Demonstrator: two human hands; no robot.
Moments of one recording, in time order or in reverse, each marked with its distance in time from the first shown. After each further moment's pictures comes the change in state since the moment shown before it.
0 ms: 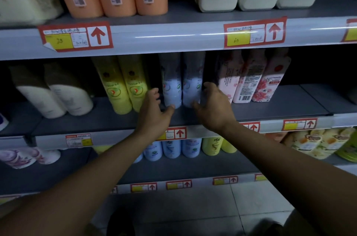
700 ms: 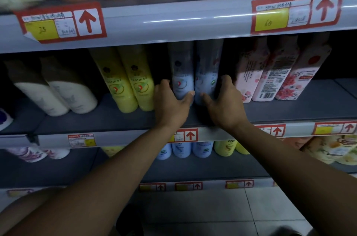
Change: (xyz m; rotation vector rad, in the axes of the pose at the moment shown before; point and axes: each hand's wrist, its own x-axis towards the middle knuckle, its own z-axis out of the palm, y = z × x) left_hand 0.037 -0.002 0.037 0.070 0.270 0.028; right_hand 0.023 0.013 0.026 0.182 0.085 0.005
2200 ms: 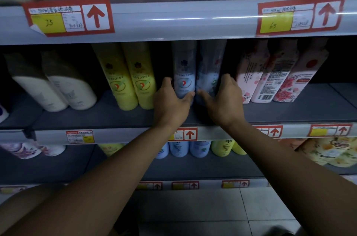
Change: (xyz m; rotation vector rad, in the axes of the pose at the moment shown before) left_hand -0.001 0.006 -0.005 -0.075 -0.017 0.012; right_hand 0.002 -0.008 0.003 -0.138 0.097 -0.018
